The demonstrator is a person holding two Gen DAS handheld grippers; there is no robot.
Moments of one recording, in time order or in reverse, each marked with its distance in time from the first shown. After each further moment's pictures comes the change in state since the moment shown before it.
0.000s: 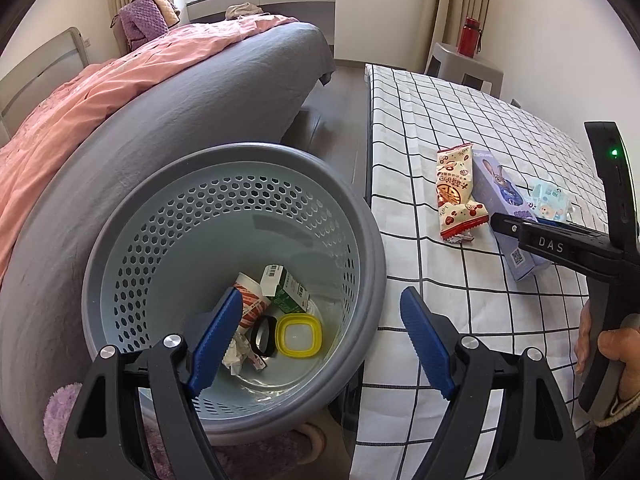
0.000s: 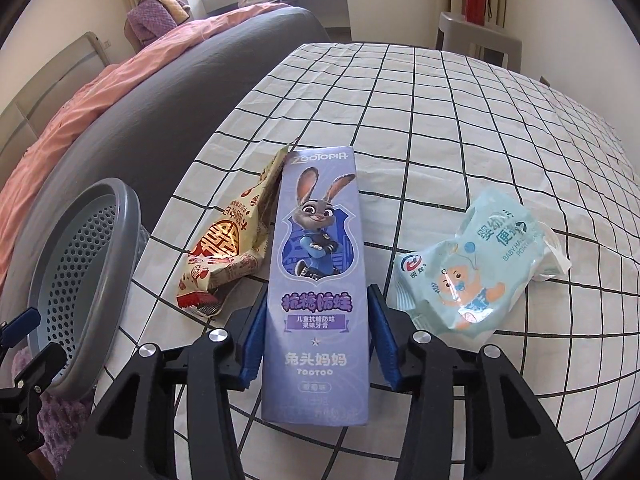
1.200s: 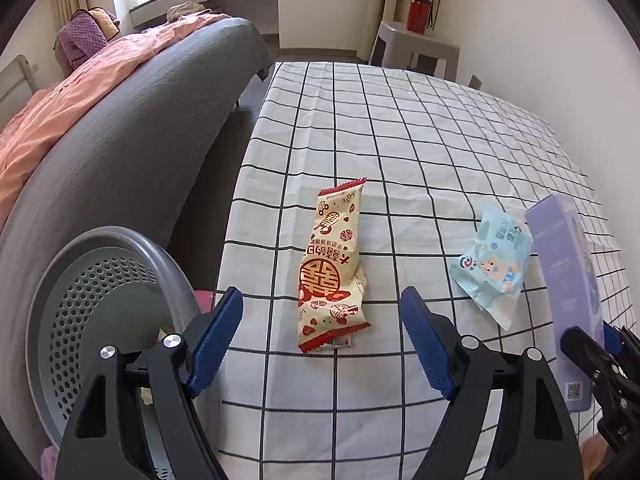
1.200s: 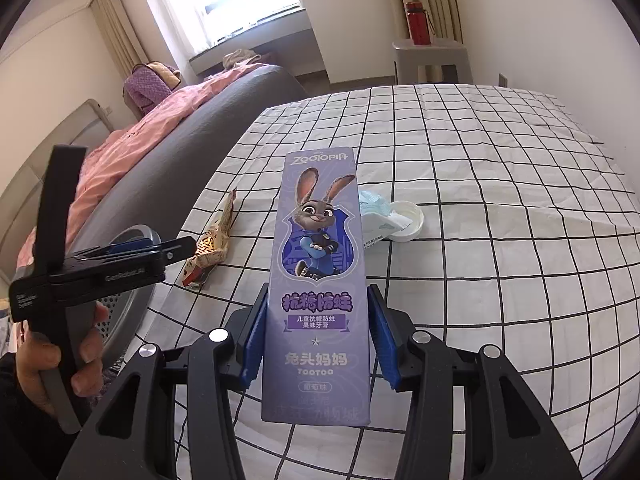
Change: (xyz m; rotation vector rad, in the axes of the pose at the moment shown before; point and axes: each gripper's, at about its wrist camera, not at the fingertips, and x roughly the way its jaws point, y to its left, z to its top) left arm 0.058 -0.114 0.083 0.109 0.076 -0.095; right arm -0.102 -0.084 -0.054 0.152 -0.172 0.082
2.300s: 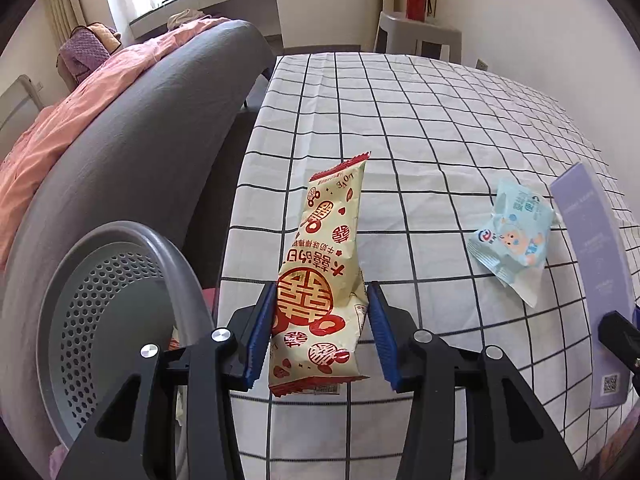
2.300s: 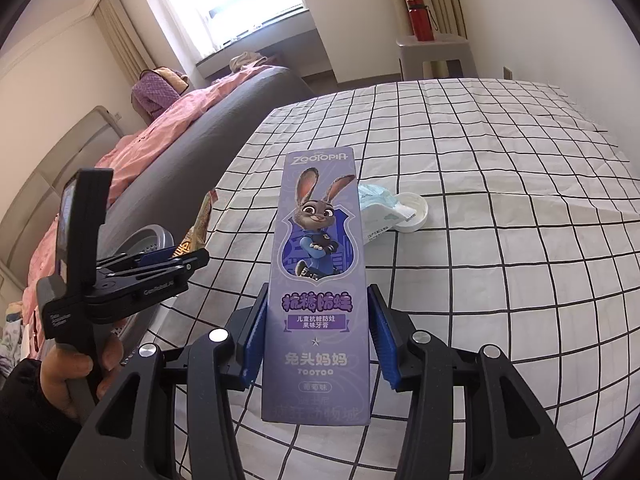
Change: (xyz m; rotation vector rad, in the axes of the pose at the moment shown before) left arm -0.004 -0.007 -0.022 0.058 -0.020 0.072; right arm -0.007 0.000 -0.005 0.010 0.000 0.042
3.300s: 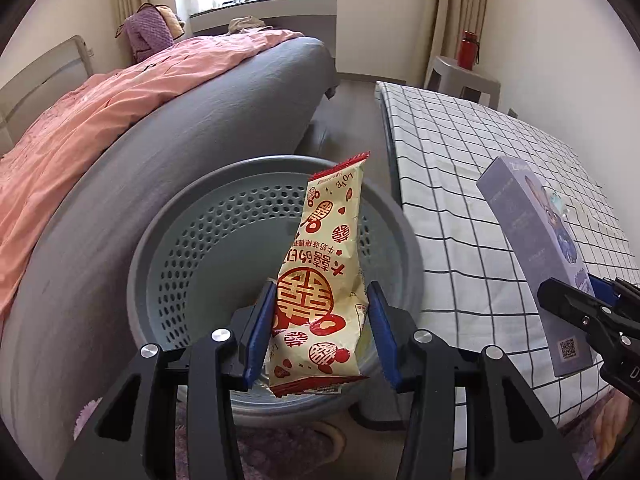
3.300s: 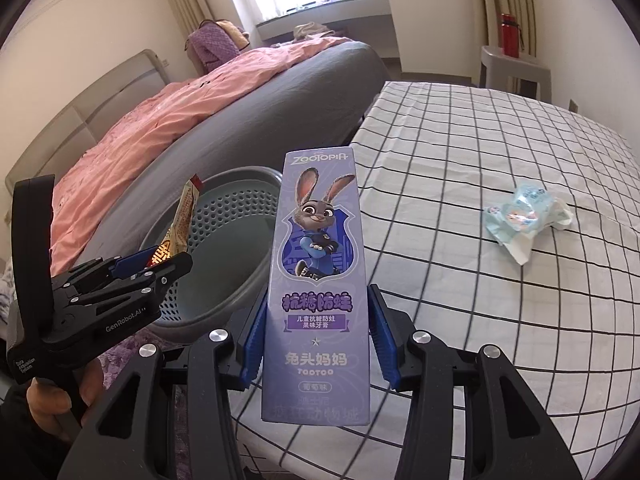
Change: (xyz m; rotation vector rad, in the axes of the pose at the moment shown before) left arm -0.081 0.150 -0.102 -0.167 -0.095 0.038; right arm 0.025 0.168 -0.032 -0.198 0.083 0.075
